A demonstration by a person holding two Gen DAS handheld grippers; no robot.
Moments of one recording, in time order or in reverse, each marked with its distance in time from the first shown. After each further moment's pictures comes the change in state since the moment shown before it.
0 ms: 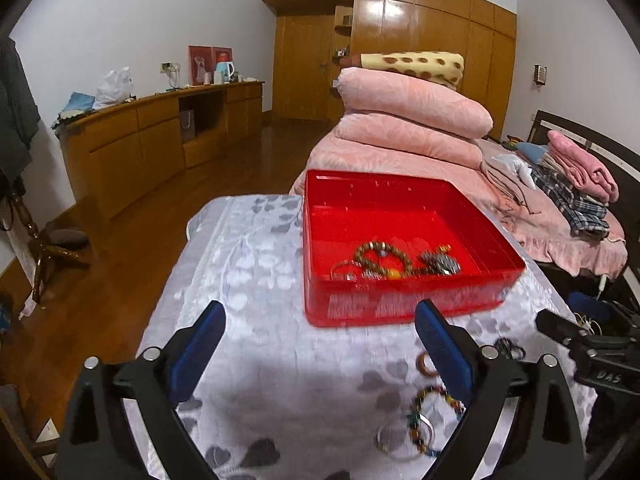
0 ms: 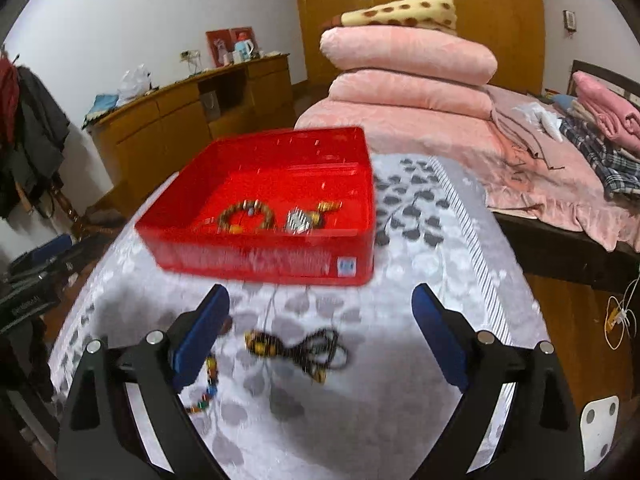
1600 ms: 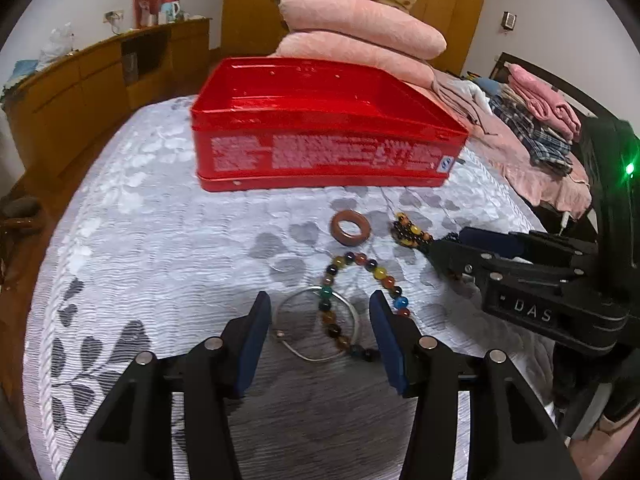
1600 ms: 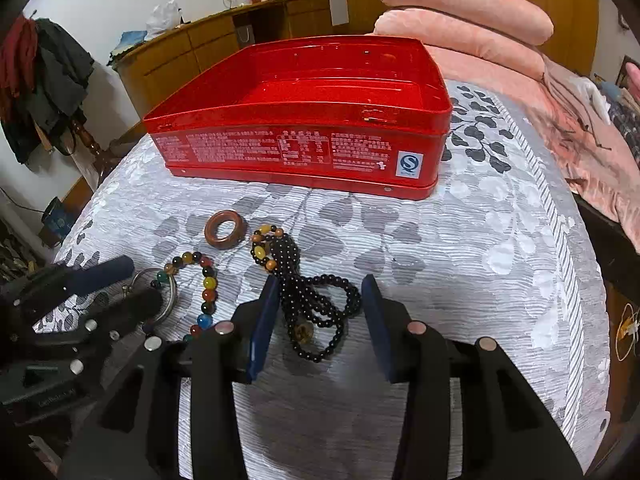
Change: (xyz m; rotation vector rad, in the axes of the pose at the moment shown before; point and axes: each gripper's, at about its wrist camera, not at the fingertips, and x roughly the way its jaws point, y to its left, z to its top) left arm 0.025 -0.056 -0.072 0.062 0.255 -0.168; right arm 0.042 0.017 -0.035 -0.091 0.219 0.109
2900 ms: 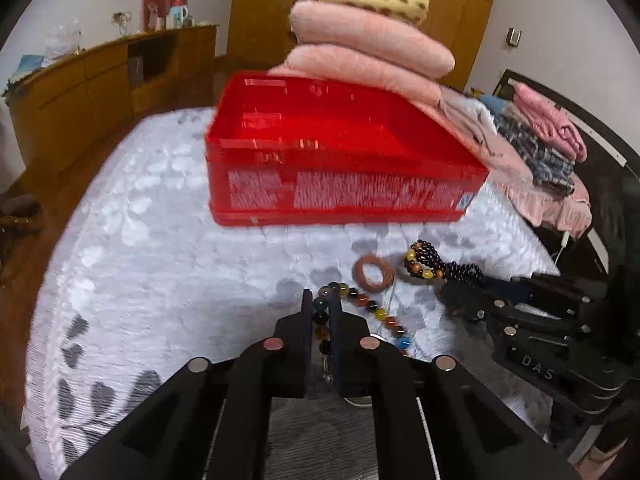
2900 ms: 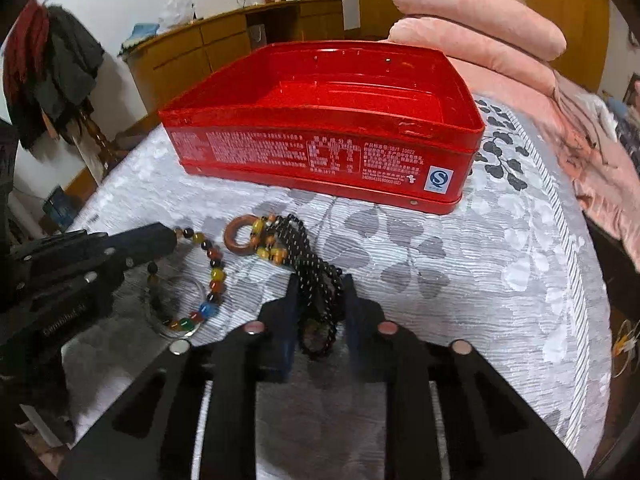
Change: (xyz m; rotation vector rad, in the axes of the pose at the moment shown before) left arm -0.003 0.022 0.024 -0.037 -0.071 -0.010; right arm 0.001 0.015 0.006 -0.039 -0.020 0.015
